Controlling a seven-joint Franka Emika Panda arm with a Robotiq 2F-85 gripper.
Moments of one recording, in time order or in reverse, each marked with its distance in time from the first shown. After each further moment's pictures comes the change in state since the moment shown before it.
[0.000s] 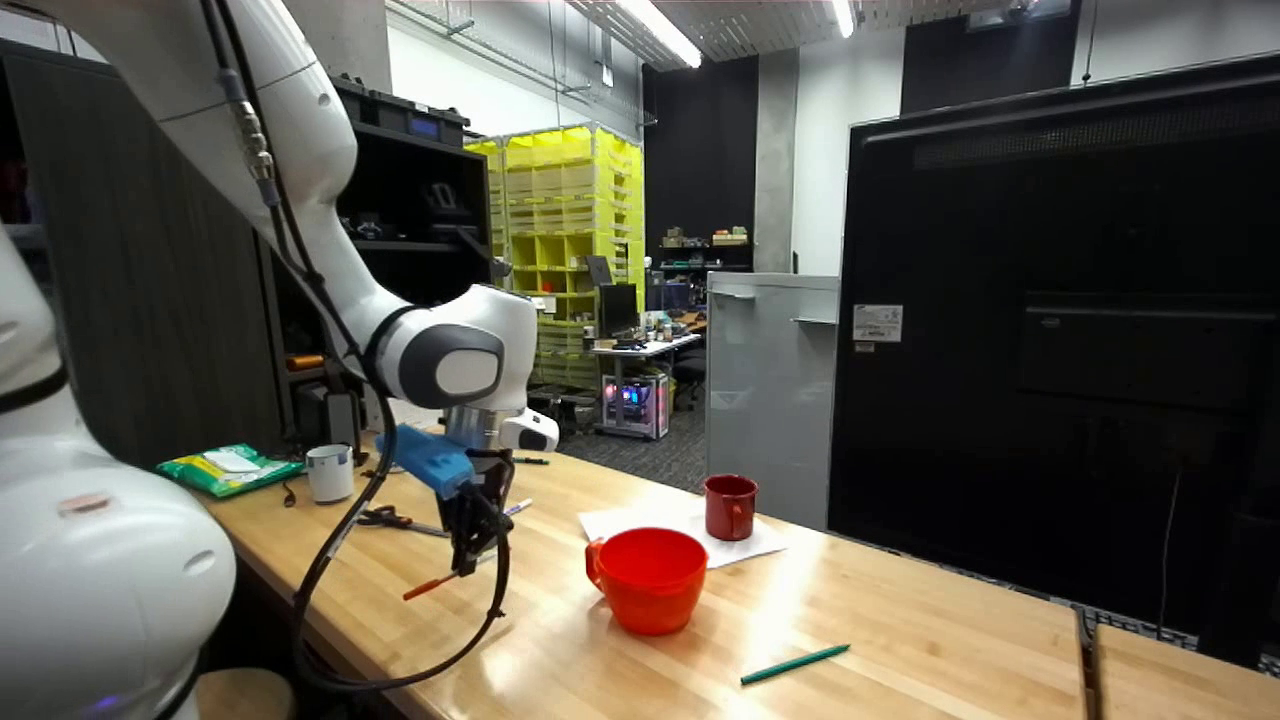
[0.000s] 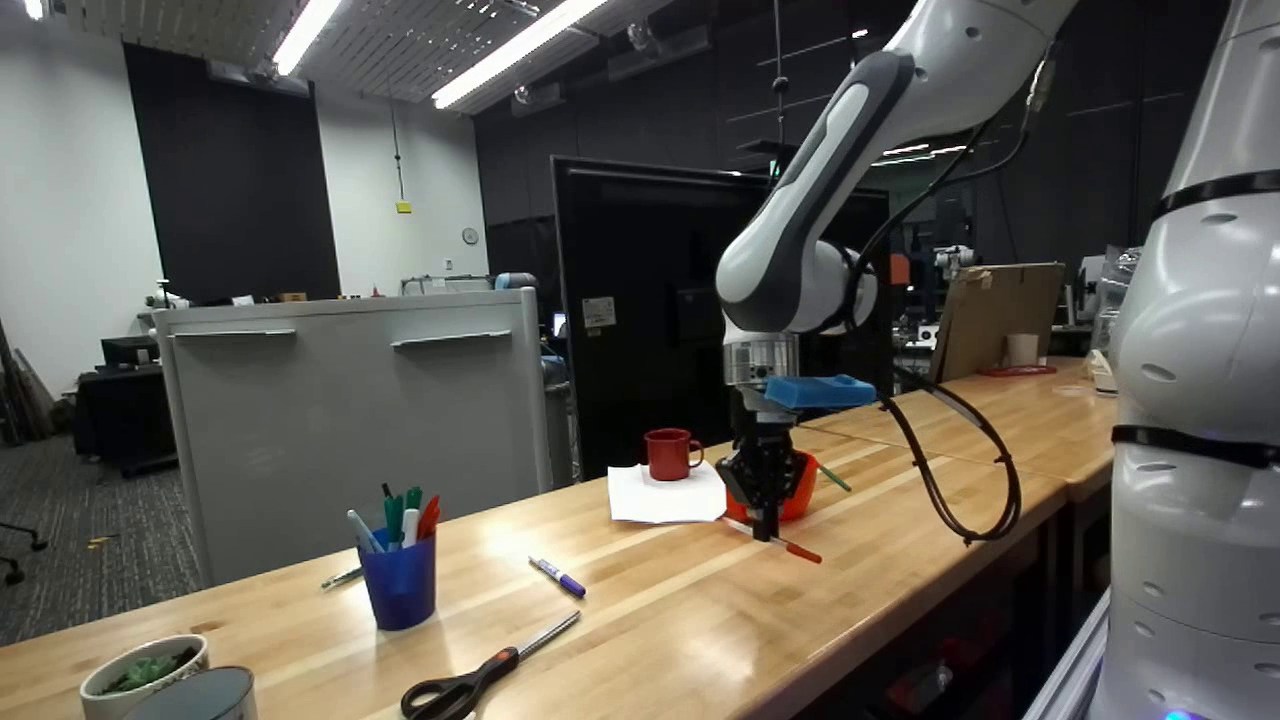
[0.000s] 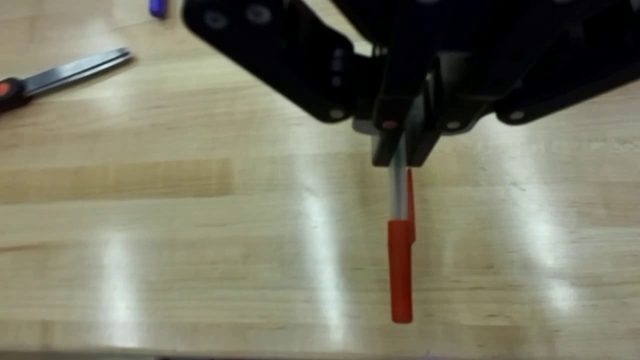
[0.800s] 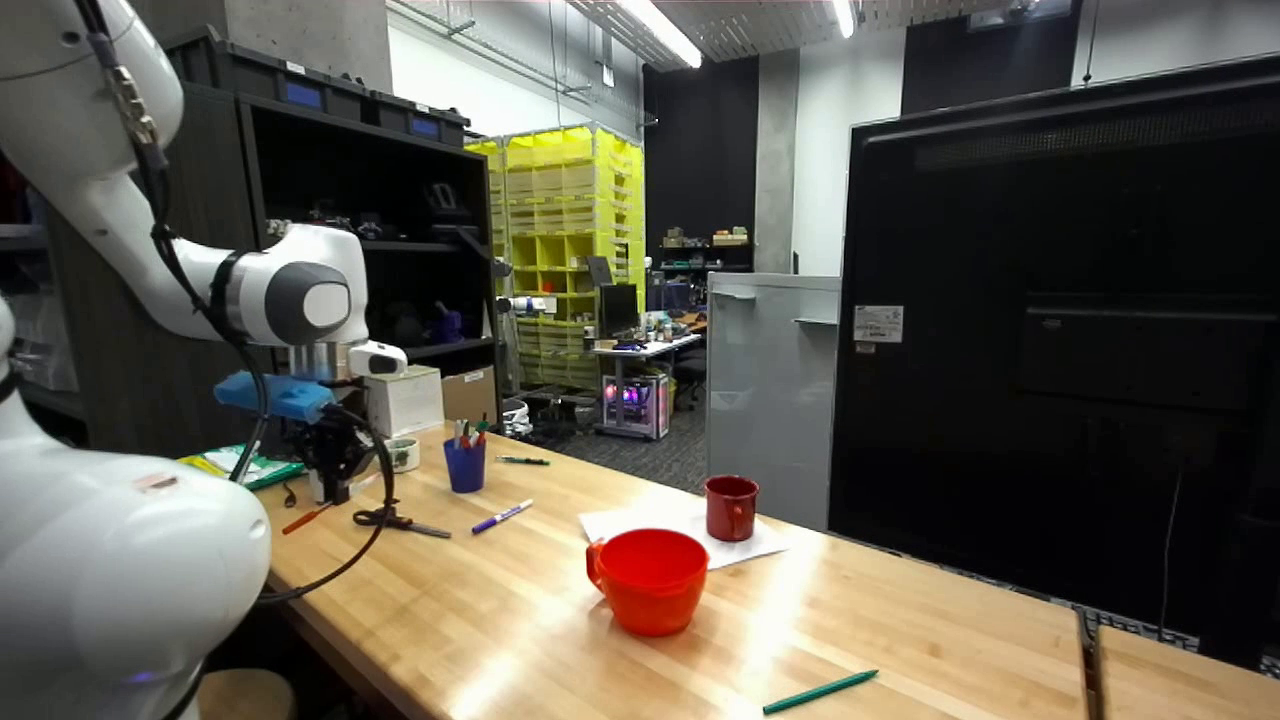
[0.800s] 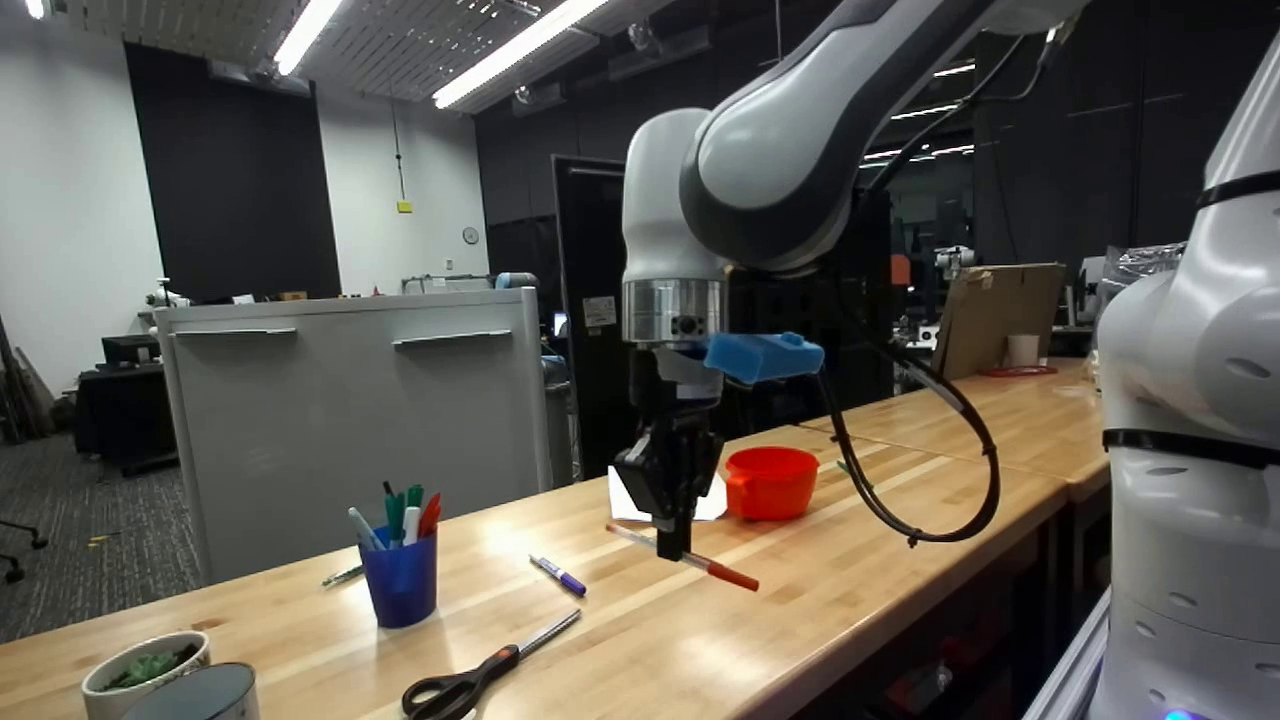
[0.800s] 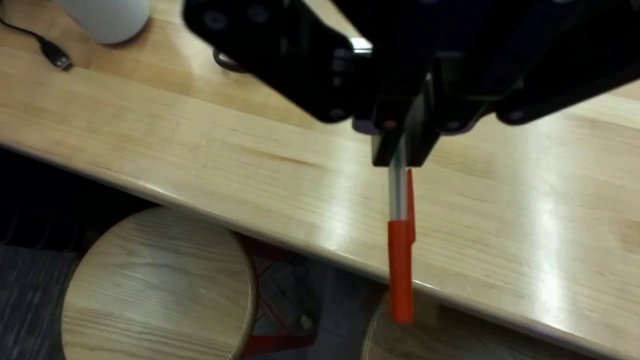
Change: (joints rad) arm 0.270 -0.131 0.281 0.080 0.007 -0.051 0.212
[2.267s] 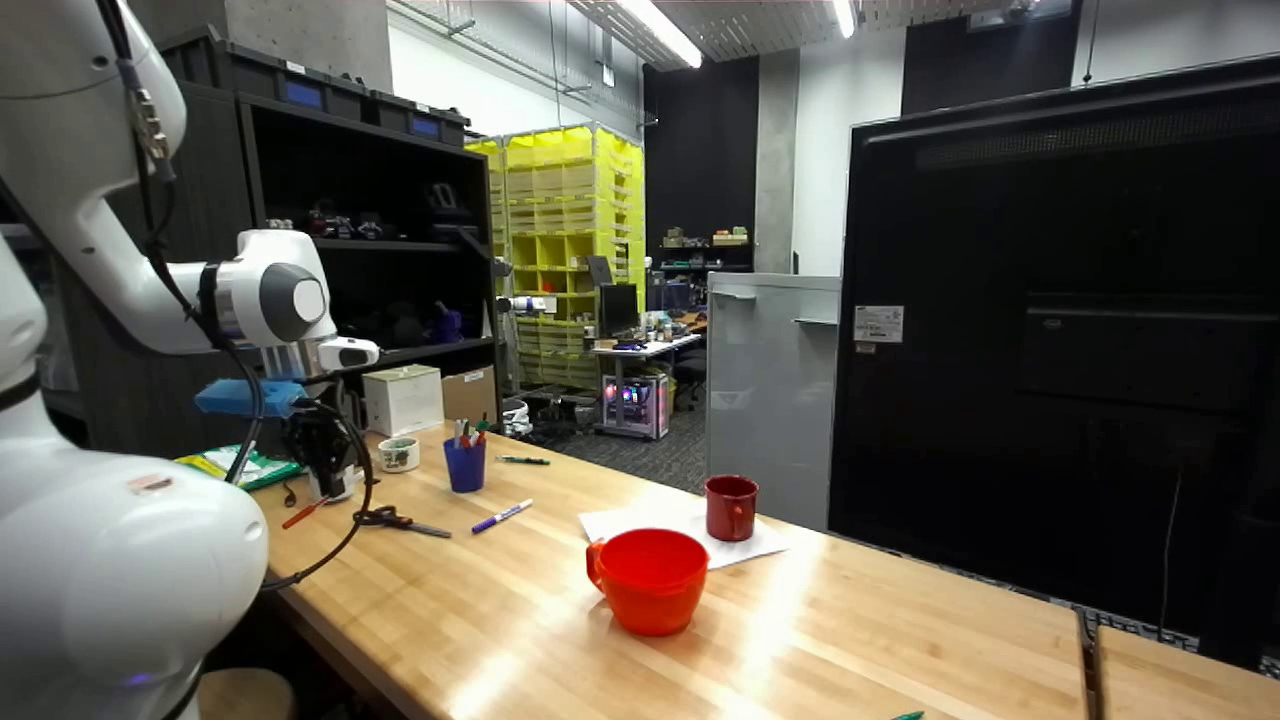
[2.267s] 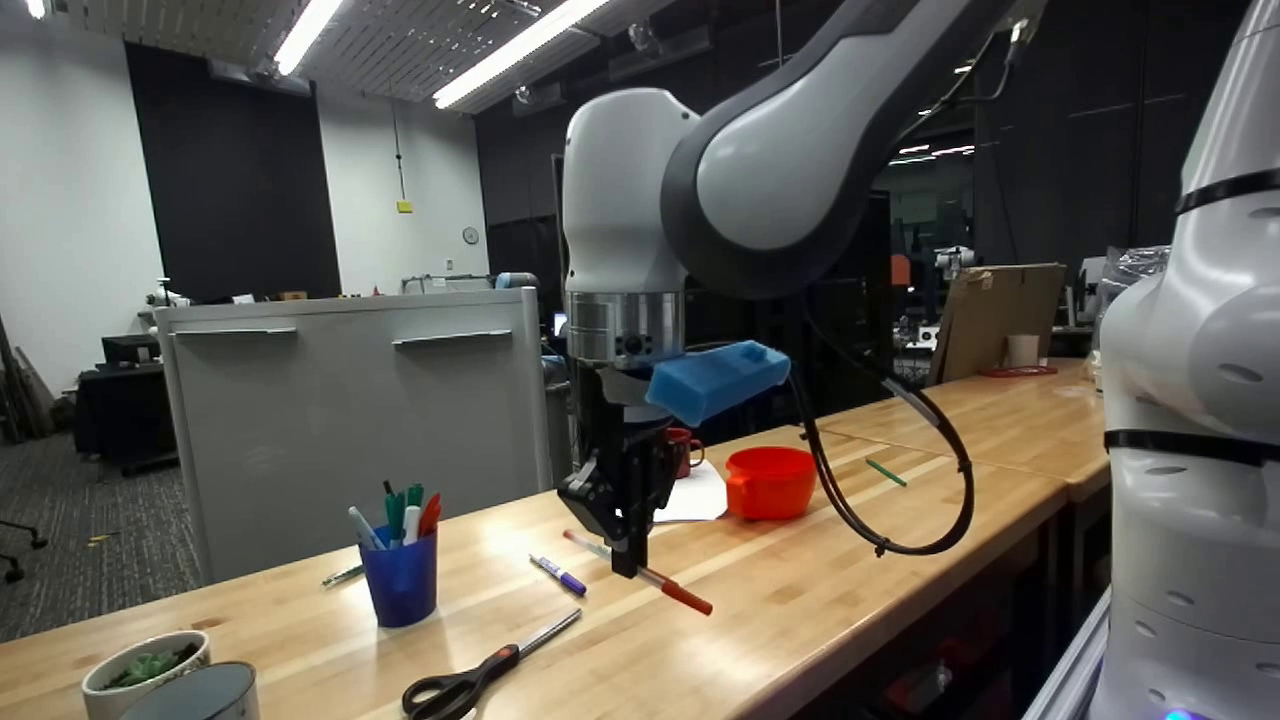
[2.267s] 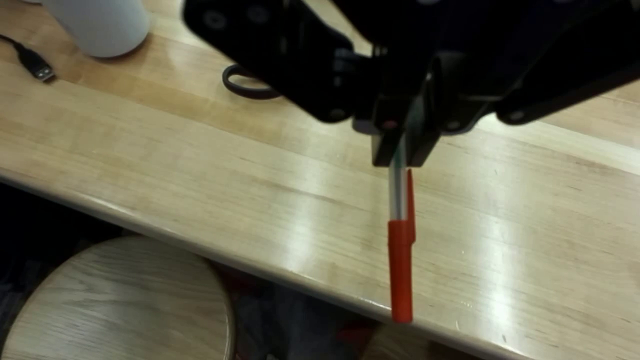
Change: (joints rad) arm -0.026 0.102 0.122 0.086 -0.214 0.049 0.268
